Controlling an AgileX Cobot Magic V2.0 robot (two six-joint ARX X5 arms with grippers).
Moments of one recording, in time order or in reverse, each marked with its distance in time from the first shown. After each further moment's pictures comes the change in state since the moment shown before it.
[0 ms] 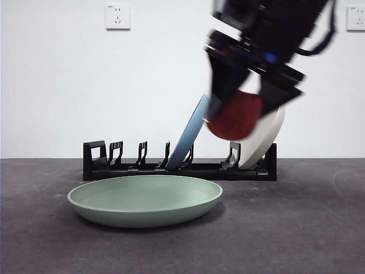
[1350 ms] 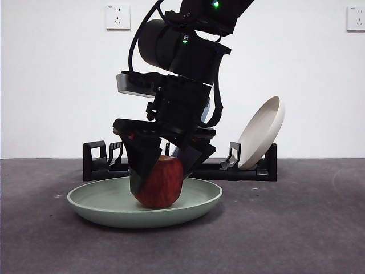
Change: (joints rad) left arm 0.000 0.000 0.000 -0.045 0.001 0.000; right arm 0.171 0.481 0.286 -0.001 0.079 -0.036
